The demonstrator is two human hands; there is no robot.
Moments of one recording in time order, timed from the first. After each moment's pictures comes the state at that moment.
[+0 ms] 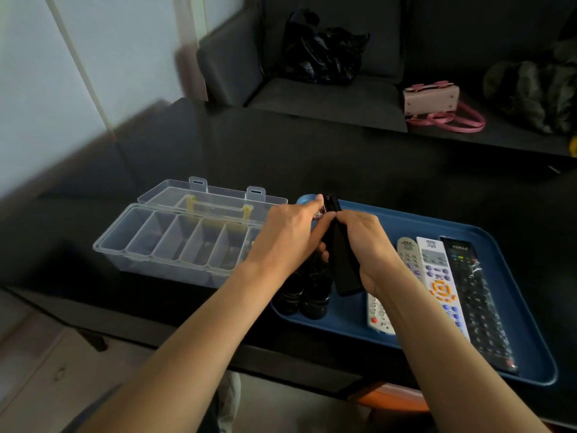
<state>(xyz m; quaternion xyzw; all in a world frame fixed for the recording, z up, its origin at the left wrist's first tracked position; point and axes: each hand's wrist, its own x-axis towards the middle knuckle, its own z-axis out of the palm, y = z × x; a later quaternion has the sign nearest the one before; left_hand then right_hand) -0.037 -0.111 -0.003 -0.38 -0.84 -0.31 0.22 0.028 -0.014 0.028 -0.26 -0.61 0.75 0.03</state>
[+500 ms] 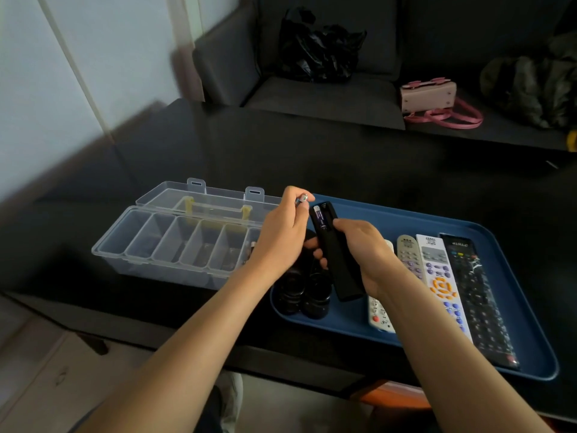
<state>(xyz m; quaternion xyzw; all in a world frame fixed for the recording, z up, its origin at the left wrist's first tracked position) -0.036 -0.116 -0.004 -0.26 -0.81 -0.53 0.00 0.030 -0.013 0.023 -0.29 -0.58 0.76 -0.04</state>
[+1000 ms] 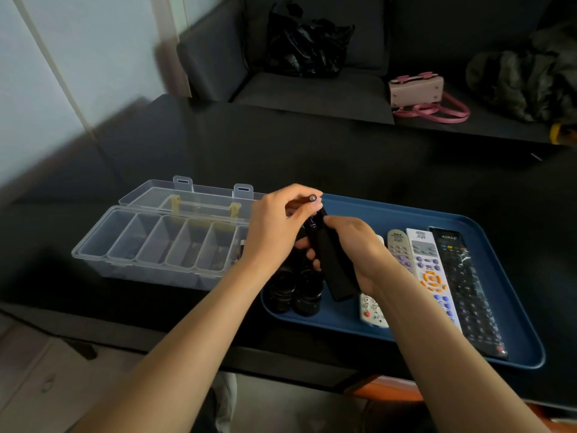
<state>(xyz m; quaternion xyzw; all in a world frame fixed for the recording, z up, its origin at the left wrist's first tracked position) -0.038 -0.109 0.002 -0.30 -0.76 -0.58 0.05 0.032 -0.008 0.018 -0.28 -0.58 0.76 -0.05</state>
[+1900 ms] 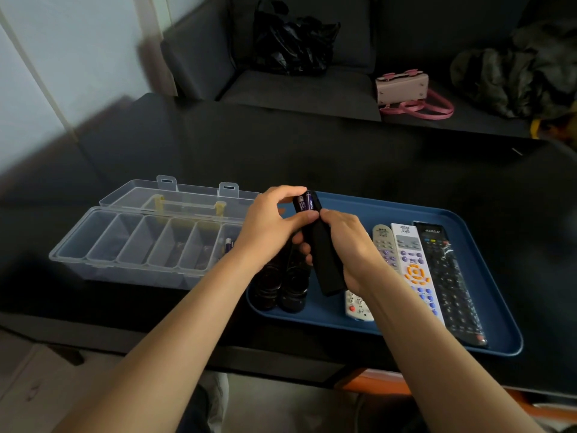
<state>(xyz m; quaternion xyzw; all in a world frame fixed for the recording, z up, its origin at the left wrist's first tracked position) -0.045 -0.099 -0.011 -0.26 -0.77 -0.57 -0.09 0.040 -0.003 0.014 -0.26 -0.57 0.78 0.00</state>
